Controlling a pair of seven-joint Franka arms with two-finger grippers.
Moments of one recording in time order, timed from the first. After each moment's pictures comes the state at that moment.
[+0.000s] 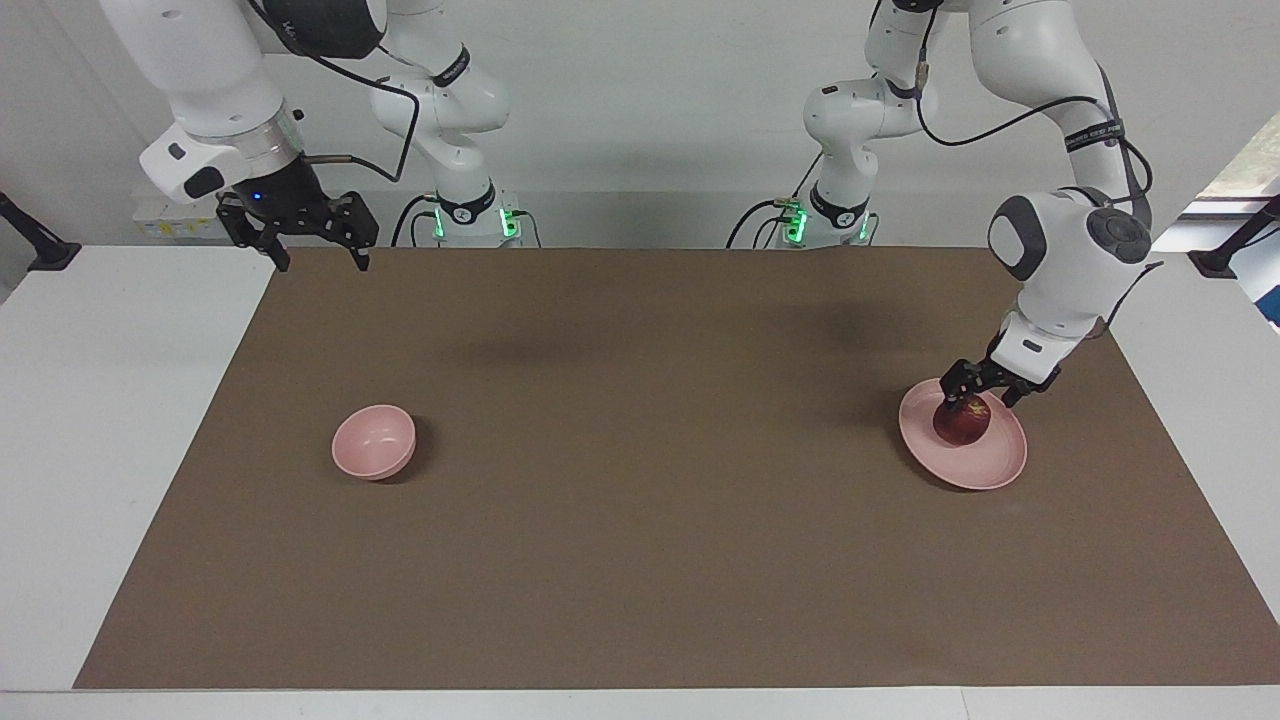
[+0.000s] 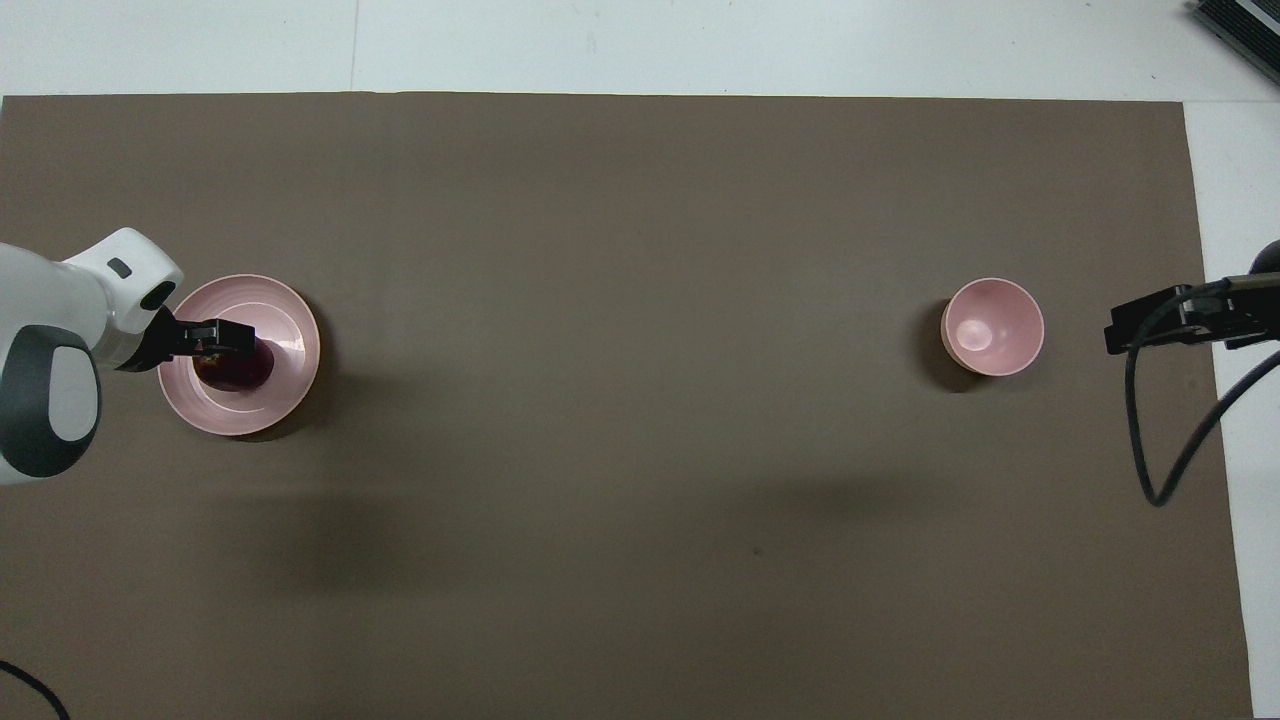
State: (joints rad) left arm 0.10 0.16 -0.05 -2.05 -0.01 2.26 0.06; right arm 0.04 0.03 -0.05 -1.51 -0.02 1.49 -0.03
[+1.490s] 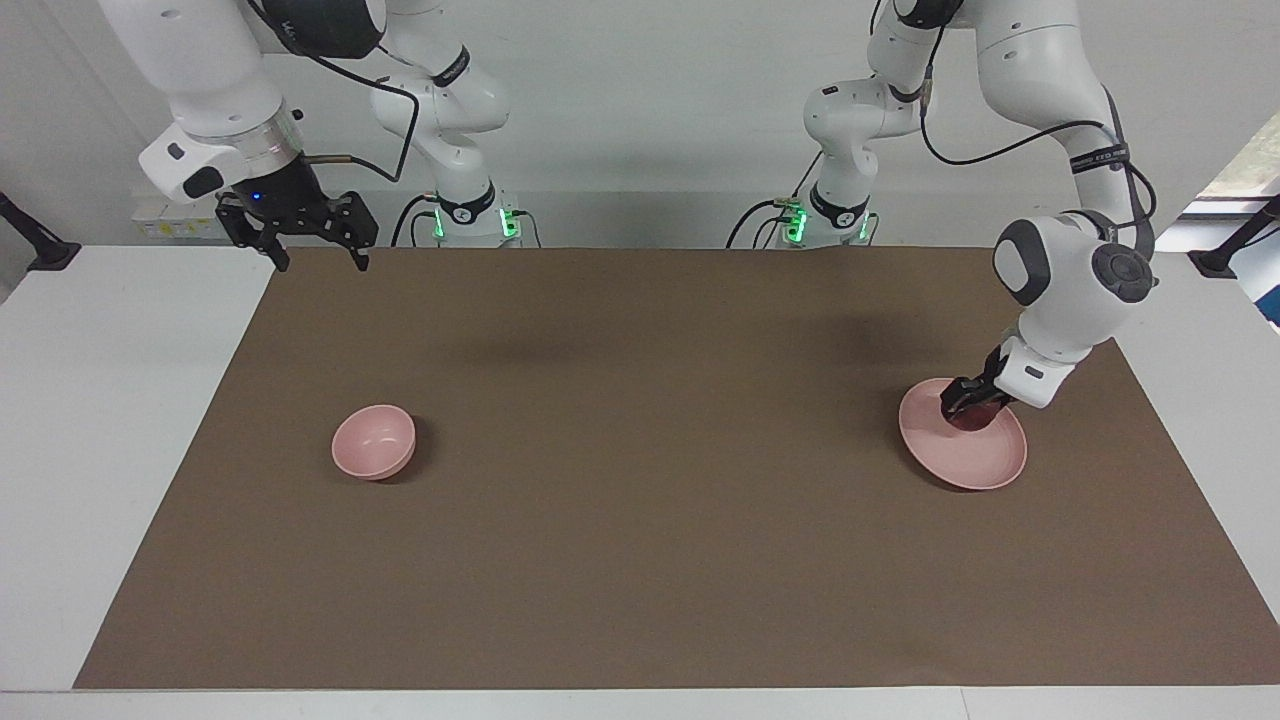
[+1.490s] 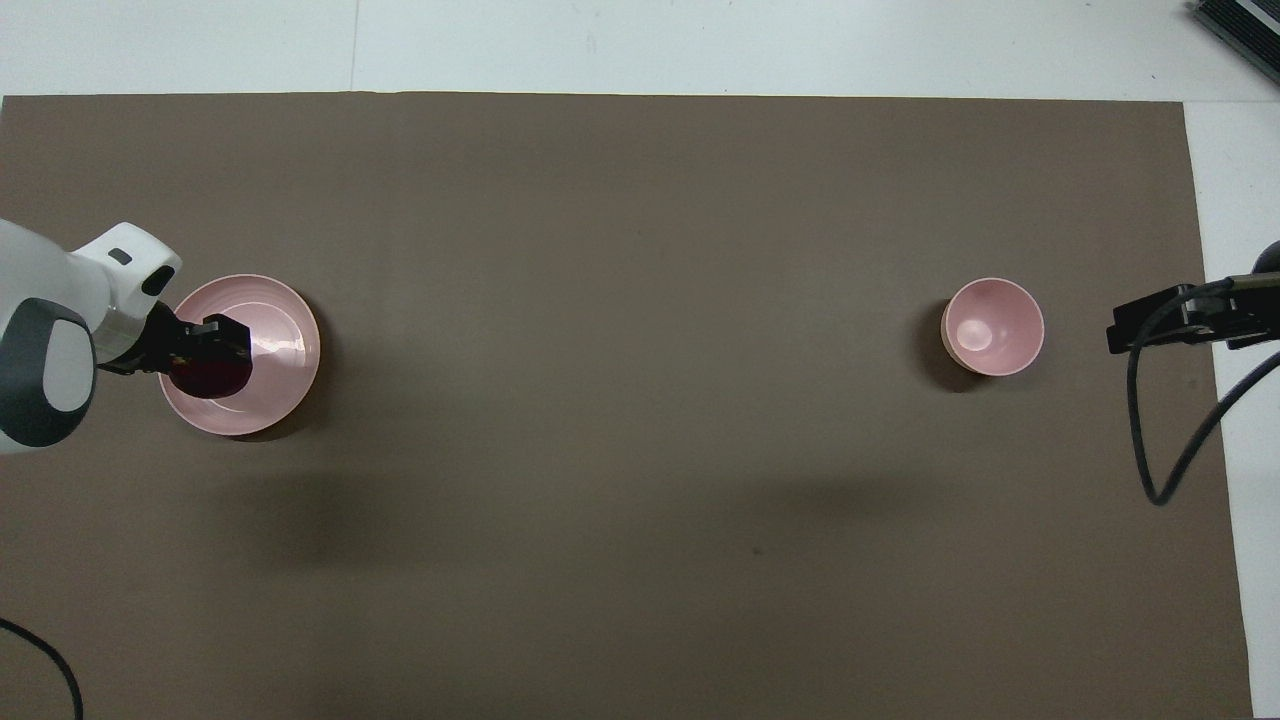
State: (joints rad) left arm 0.12 0.22 -0.05 -1.94 -0.01 2.08 -0.09; right arm 0.04 0.03 -0.06 -1.51 -0.02 1.49 -0.03
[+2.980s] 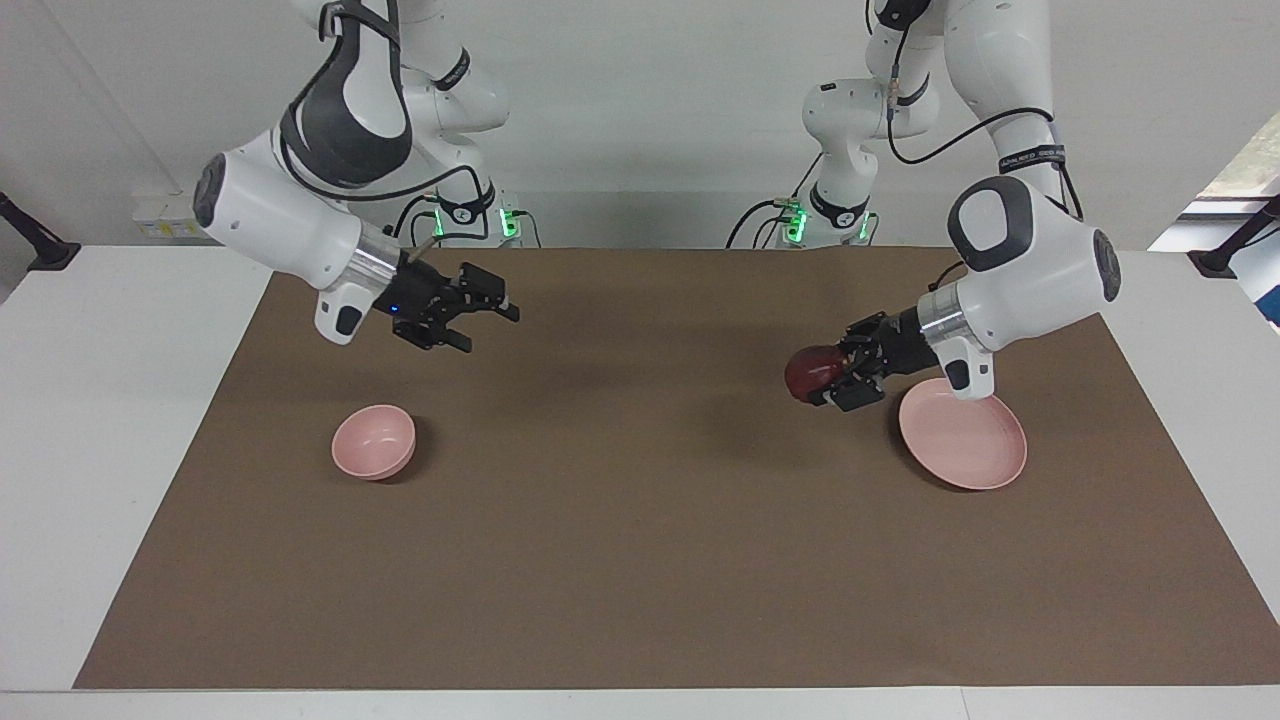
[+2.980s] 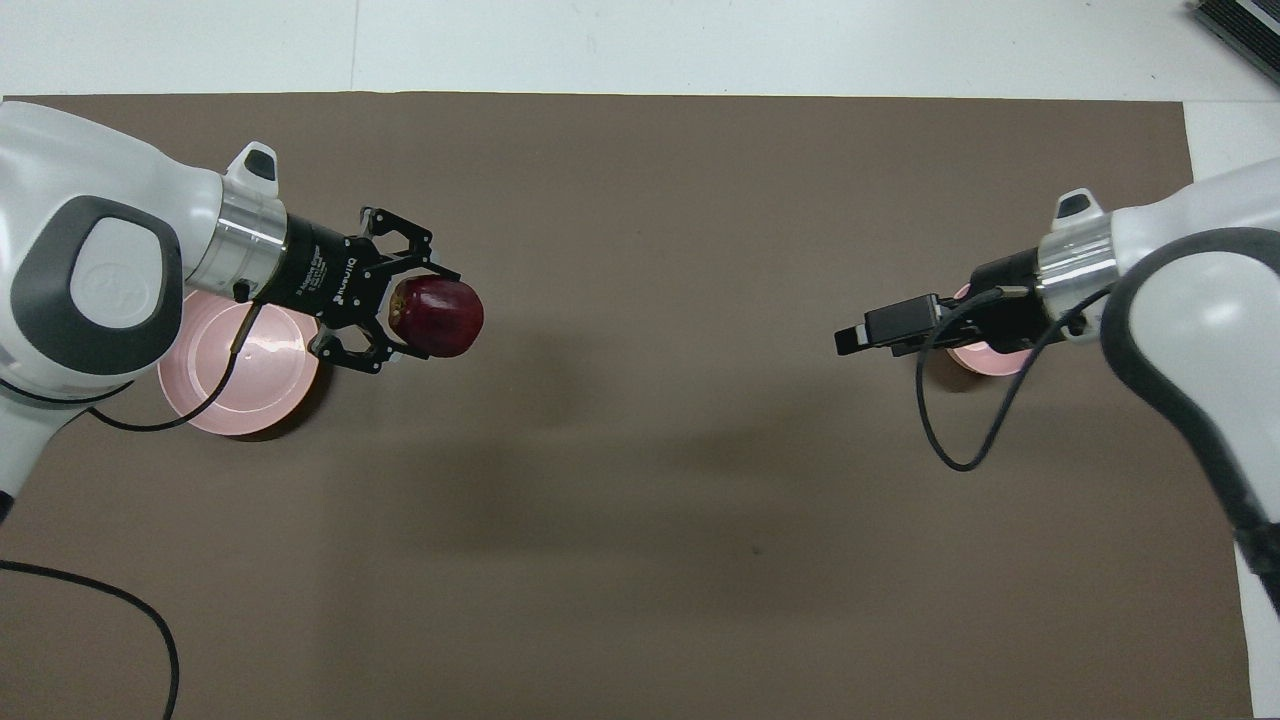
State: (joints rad) left arm -0.01 0.26 -0.20 -1.69 -0.67 1.83 -1.04; right arm 0.13 0.13 -0.07 -1.82 0.74 1.80 -0.29
